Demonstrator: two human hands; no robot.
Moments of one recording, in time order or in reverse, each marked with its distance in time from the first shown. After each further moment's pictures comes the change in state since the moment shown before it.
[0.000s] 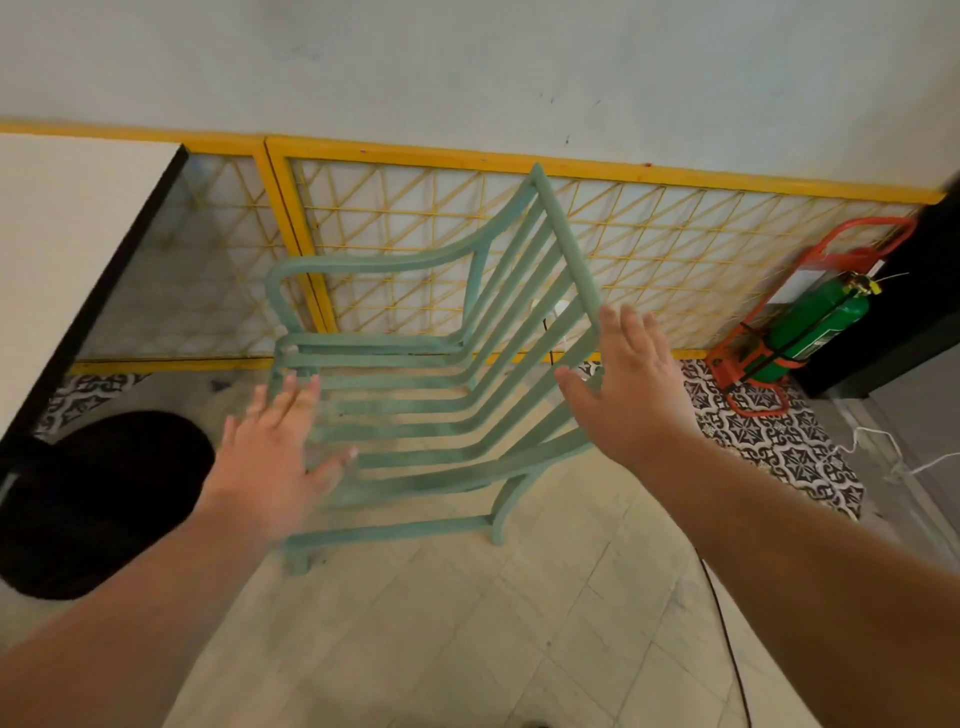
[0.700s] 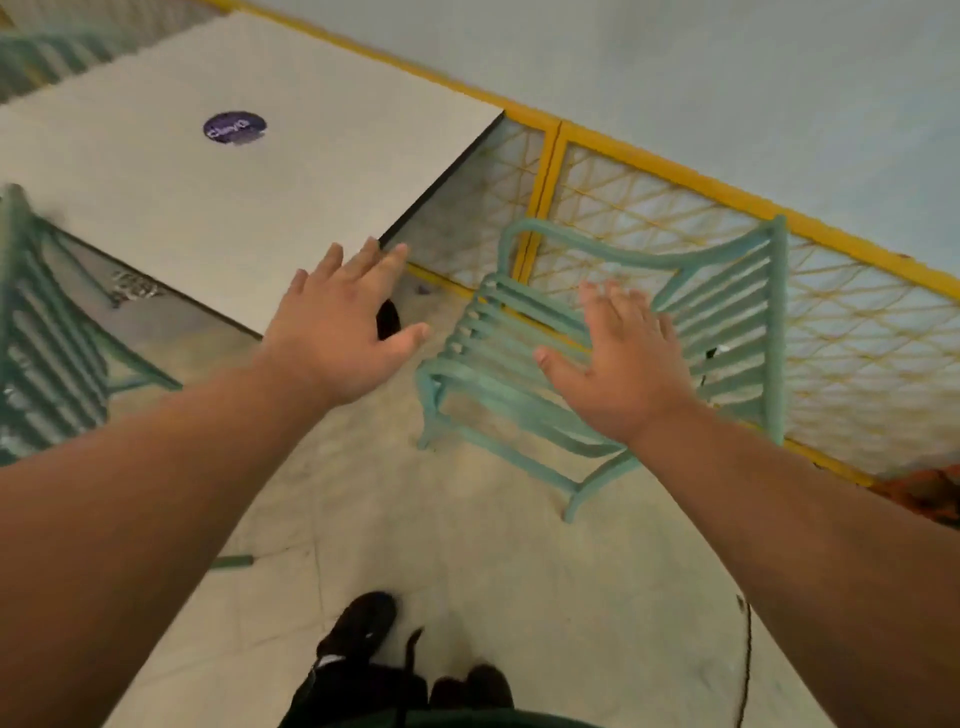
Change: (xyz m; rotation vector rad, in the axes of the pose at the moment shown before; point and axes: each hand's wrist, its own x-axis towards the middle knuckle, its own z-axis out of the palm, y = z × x) left_hand -0.209 -0.012 -0.156 0.041 0.200 -0.295; right_hand -0.106 -0.169 -0.057 -0.078 -0.223 -0.619
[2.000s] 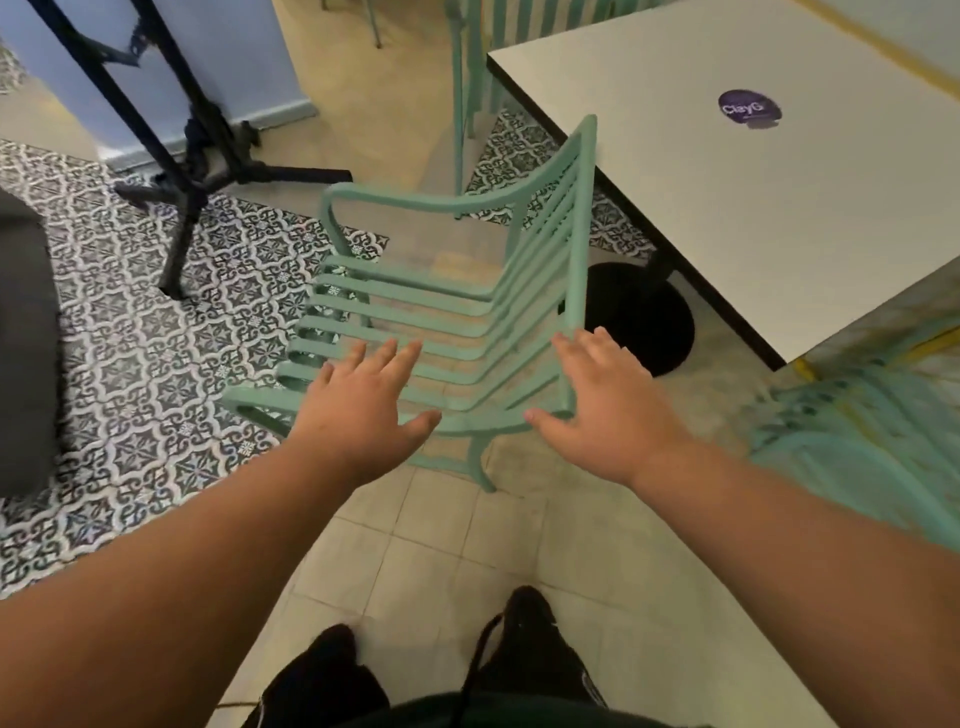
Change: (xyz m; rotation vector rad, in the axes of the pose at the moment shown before) left_hand -0.339 -0.462 0.009 0.016 -0.119 -0.633; right_hand -0.037 -0.527 0.206 0.015 -0.304 -0.697
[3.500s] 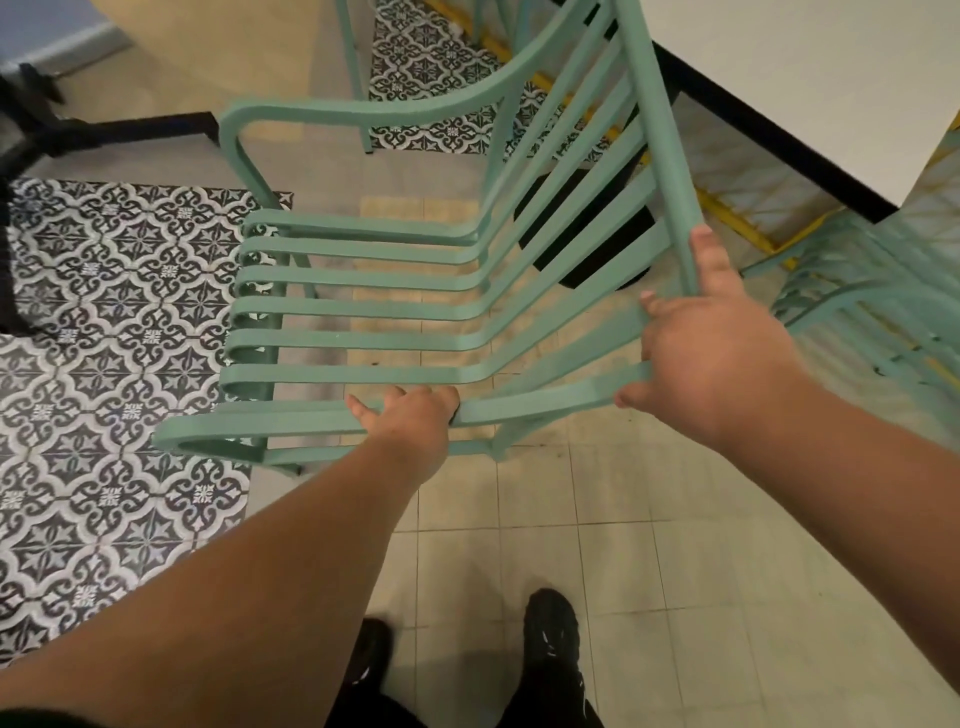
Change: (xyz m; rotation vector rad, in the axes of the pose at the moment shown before) left_hand 0.112 -0.073 0.171 0.106 -0.396 0.074; right_hand 0.048 -0.071 0.071 -0.487 -0.282 0.538
